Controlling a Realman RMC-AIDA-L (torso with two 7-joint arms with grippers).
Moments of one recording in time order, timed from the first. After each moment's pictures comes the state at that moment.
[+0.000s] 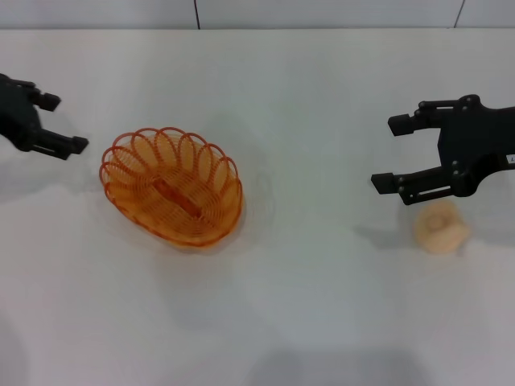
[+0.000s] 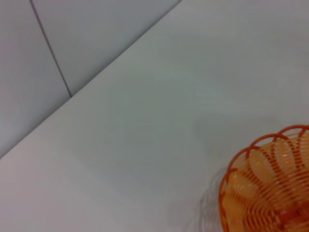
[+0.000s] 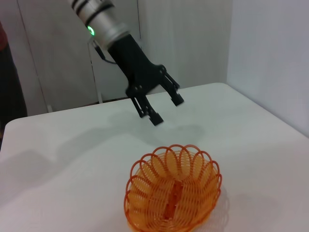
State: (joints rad) left arm -0.66 -1.92 0.72 0.96 2.50 1.51 -1.67; right arm 0.32 2.01 -1.22 -1.51 -1.88 -1.53 1.90
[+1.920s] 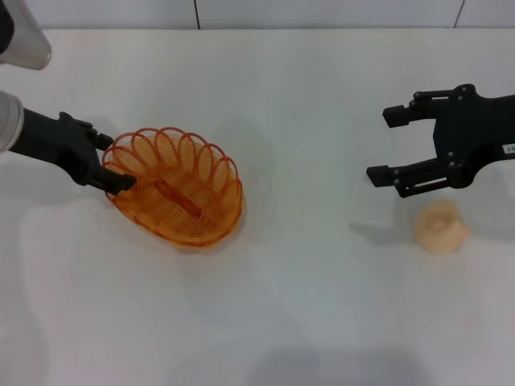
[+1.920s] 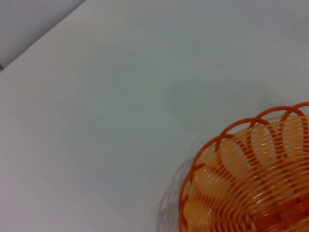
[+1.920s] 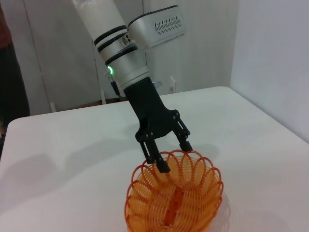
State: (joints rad) left arm -0.71 -1.98 0.85 0.81 2.55 1.37 -1.71; right arm 0.35 2.01 -1.22 -1.52 -1.89 -1.54 1.92
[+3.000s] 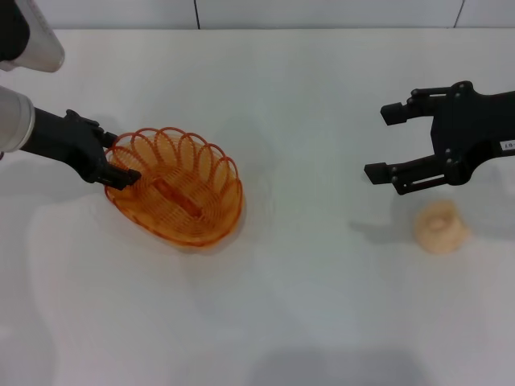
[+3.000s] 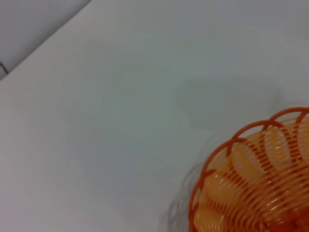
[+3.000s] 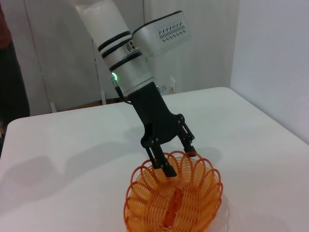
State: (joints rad) left arm -0.72 -2.00 0.85 0.79 2.57 1.32 -1.70; right arm 0.36 2.01 -1.22 -1.52 -1.89 -1.54 1.93
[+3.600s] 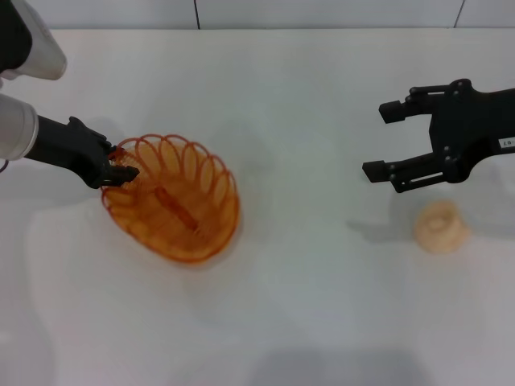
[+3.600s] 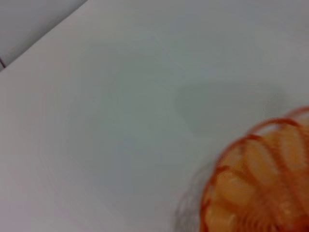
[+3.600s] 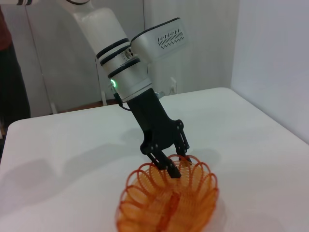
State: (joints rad) left arm -0.71 -2.01 0.85 0.78 2.56 1.30 -1.69; right arm 0.37 2.01 -1.22 -1.52 -1.89 -1.54 1.94
